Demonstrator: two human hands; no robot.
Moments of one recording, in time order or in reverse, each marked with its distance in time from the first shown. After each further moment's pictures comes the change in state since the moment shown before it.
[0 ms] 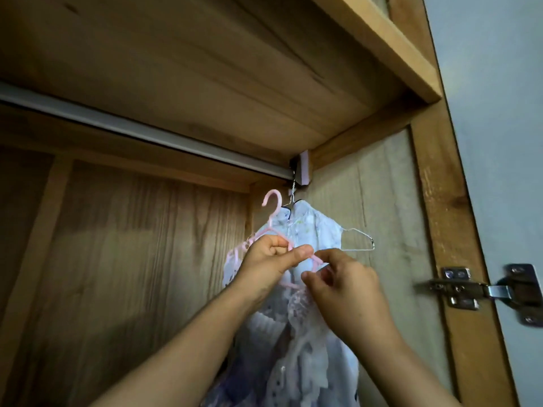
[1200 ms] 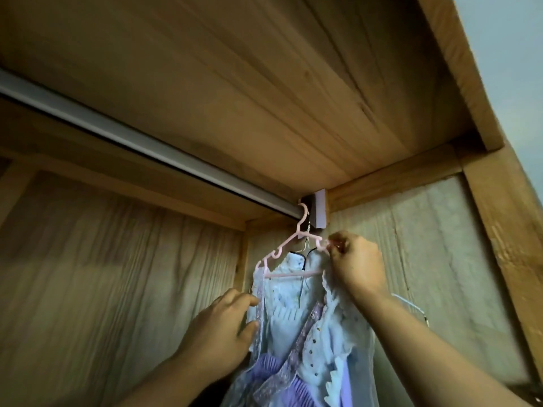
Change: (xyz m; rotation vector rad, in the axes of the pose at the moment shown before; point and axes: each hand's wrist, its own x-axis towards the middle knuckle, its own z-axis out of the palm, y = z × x) left_hand 0.072 -0.070 -0.102 1.086 0.057 0.473; right_hand 0.190 0.040 0.061 -0.196 0.297 -0.023
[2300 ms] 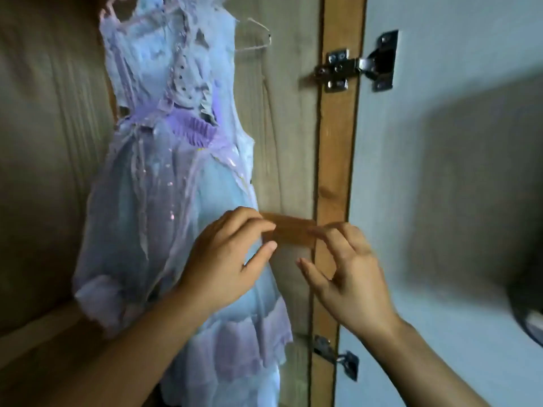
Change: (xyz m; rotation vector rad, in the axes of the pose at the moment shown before) left_hand -0.229 0.184 0.059 -0.433 -0.163 0.288; right_hand -0.373 0.078 -0.208 -0.217 -0.325 0.021
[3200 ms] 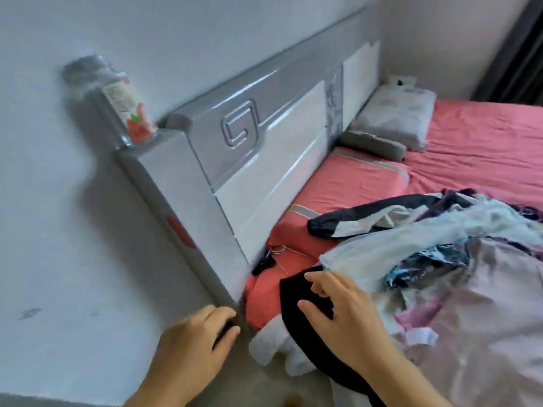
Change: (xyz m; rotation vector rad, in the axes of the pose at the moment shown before) left_hand -0.152 0.585 0.159 -0.806 -0.850 0.807; right_hand -0.503 -0.048 -0.443 -0.835 0.292 1.379
